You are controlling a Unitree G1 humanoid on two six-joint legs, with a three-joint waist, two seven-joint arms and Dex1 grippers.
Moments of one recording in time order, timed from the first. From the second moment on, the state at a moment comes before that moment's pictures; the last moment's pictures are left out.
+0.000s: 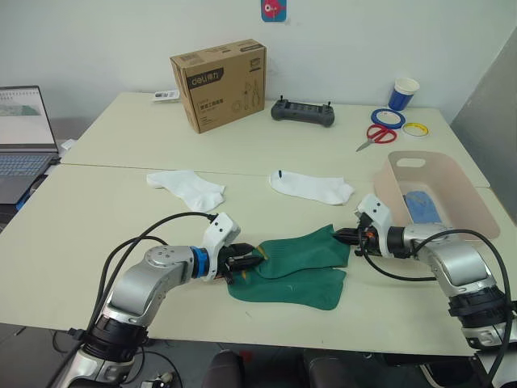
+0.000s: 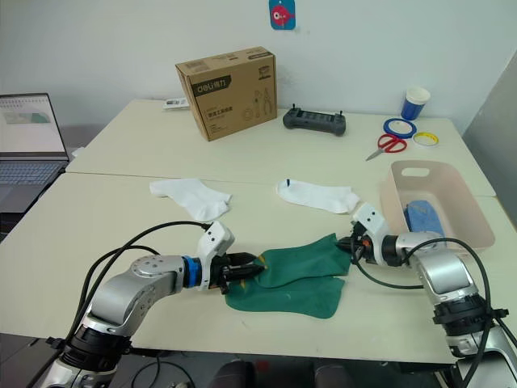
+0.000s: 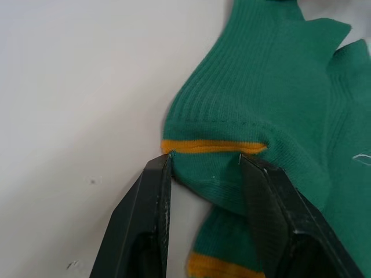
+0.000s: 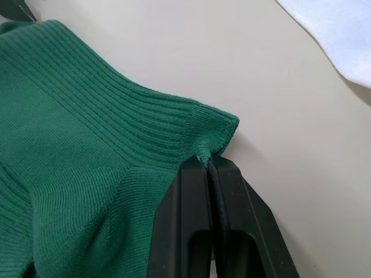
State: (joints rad) left arm -0.29 0.57 -0.16 -0.19 -0.39 0.76 -0.84; right arm -0.45 -0.65 0.14 0.00 0.25 0.68 0.91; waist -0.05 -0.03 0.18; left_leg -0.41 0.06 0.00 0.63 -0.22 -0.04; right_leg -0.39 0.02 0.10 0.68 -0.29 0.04
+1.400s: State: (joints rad) left arm -0.21 0.87 0.05 -0.33 -0.72 0.97 -1.05; right arm -0.25 -0.56 -0.35 -0.59 1.05 1.61 0.56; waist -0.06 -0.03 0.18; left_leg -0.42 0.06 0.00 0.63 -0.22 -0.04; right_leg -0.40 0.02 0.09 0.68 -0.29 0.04
